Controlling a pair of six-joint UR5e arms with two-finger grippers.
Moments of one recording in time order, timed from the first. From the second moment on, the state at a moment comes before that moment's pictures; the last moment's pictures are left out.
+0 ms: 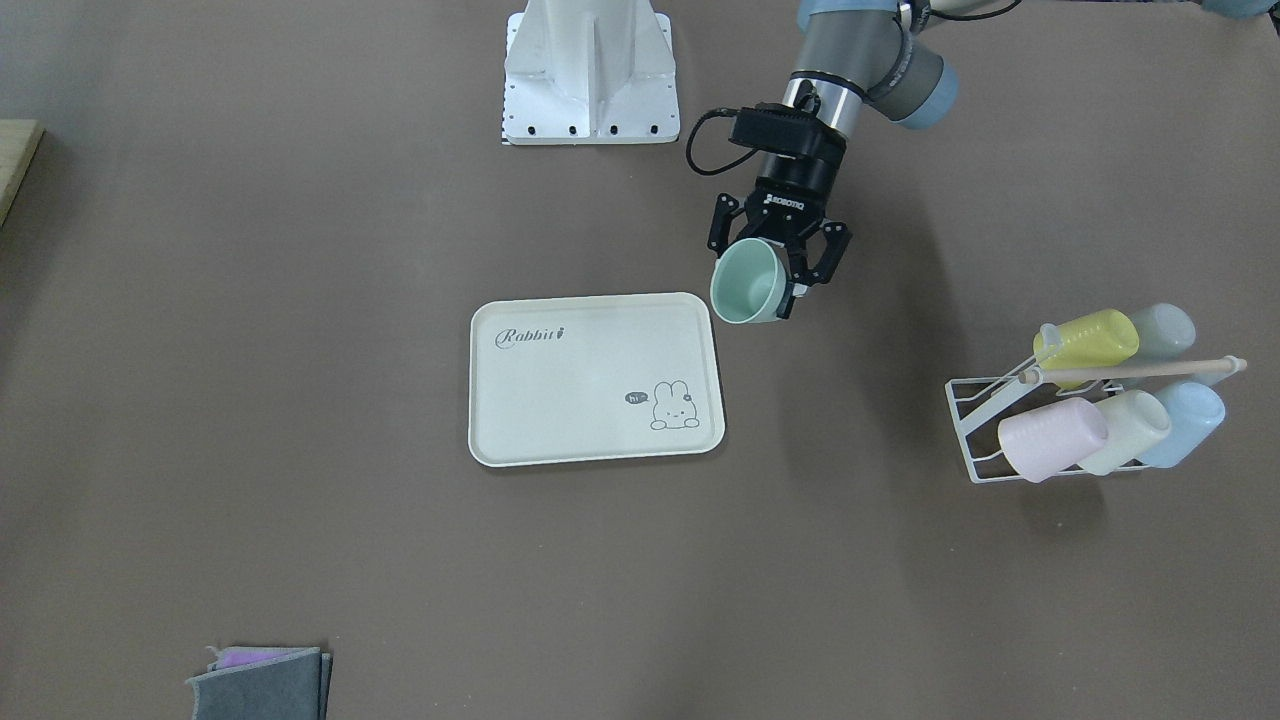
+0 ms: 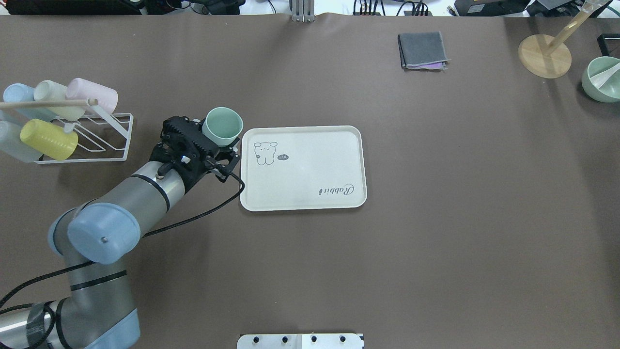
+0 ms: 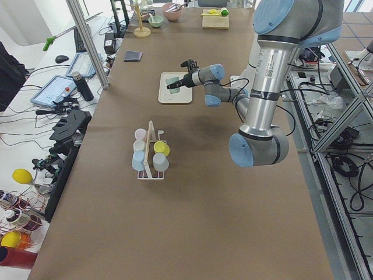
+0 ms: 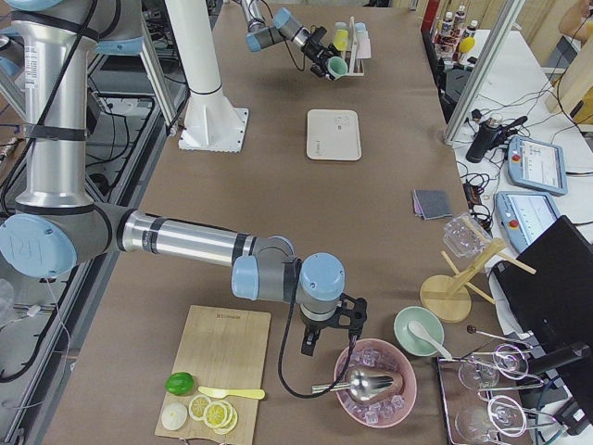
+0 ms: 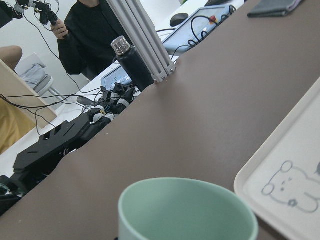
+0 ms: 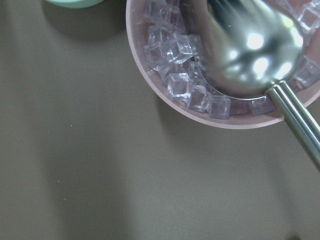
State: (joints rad) left arm -0.40 -1.92 -1.83 -2.40 -1.05 -0.46; right arm 1.61 -1.67 1.53 -1.47 2.35 0.19
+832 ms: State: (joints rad) left arm -0.39 -2.16 -1.45 -2.84 -1.17 -0.51; right arm 1.61 -1.65 1.44 -1.47 2.34 0.19
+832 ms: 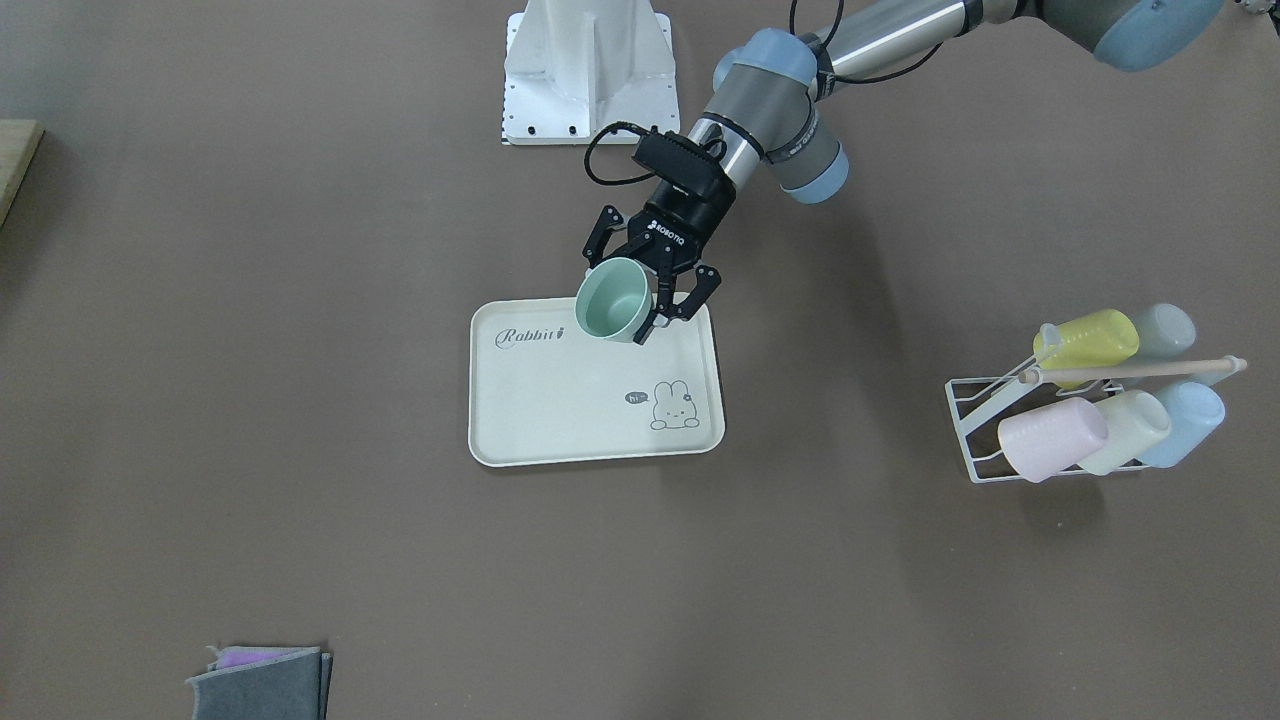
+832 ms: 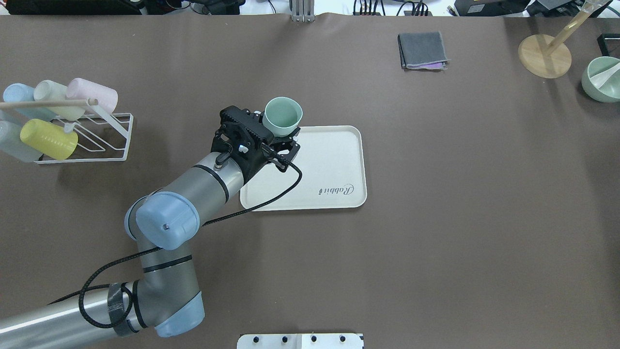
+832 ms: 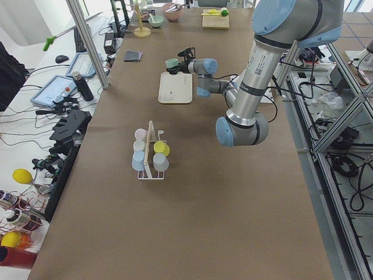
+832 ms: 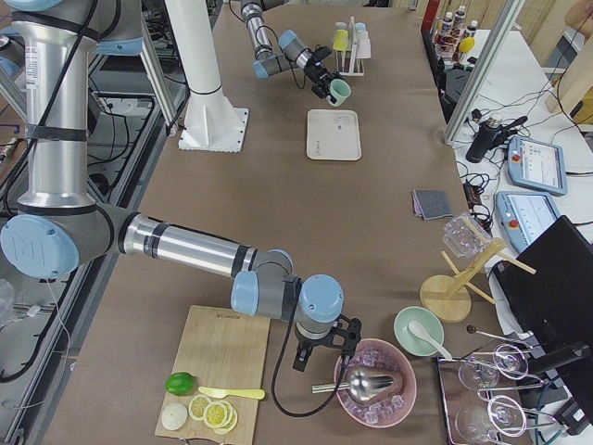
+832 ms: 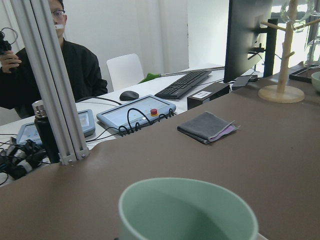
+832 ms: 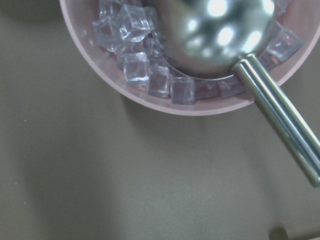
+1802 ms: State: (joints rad) left arm -0.40 -2.27 -1.15 -3.02 -1.25 -0.62; right arm 1.61 -1.61 1.43 -1.47 2.33 0.19
